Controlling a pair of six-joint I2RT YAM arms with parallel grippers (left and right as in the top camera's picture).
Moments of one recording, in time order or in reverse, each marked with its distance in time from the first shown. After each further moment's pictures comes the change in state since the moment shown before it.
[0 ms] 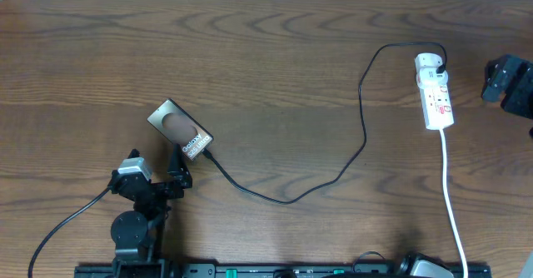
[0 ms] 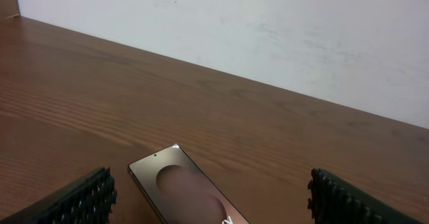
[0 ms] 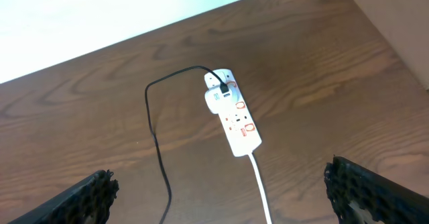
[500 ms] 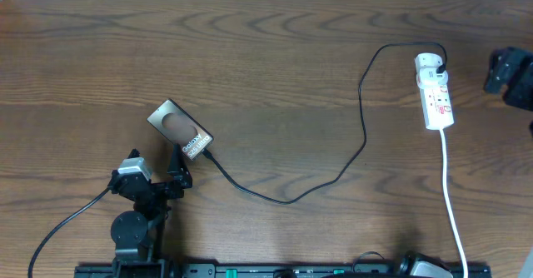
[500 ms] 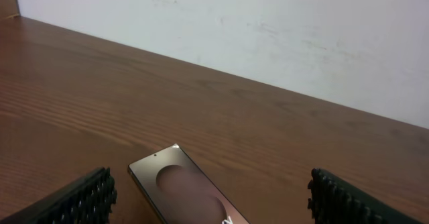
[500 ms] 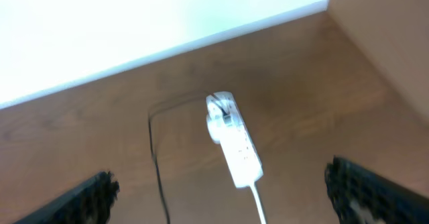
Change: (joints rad) left arm 0.000 0.000 0.000 0.000 0.000 0.000; right arm 0.018 -0.048 -0.080 0.169 -0.004 -0.005
